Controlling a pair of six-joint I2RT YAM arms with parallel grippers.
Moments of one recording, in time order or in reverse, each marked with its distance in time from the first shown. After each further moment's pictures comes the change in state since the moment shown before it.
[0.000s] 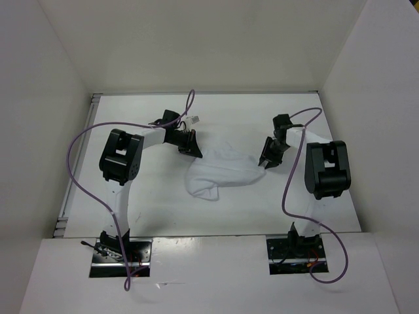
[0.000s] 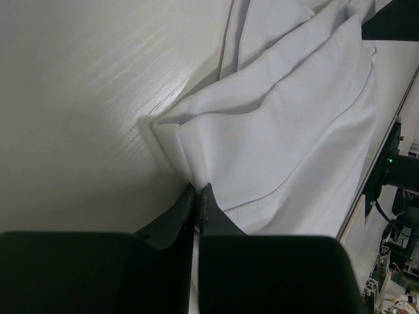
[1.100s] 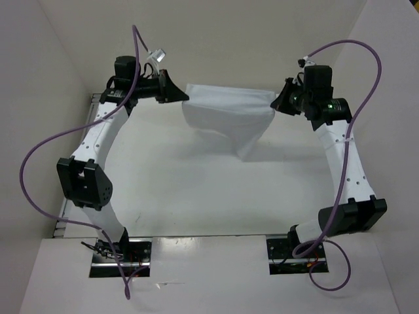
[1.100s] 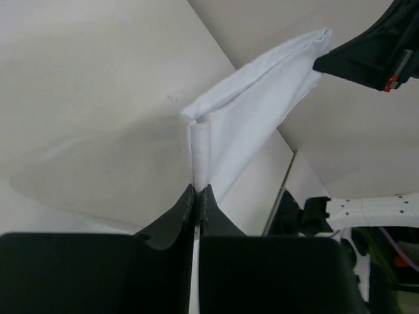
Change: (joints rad) left arm 0.140 -0.394 0.391 -0.083 0.110 -0.238; right arm 0.036 -0.374 0.571 -0.164 0.020 -0.116
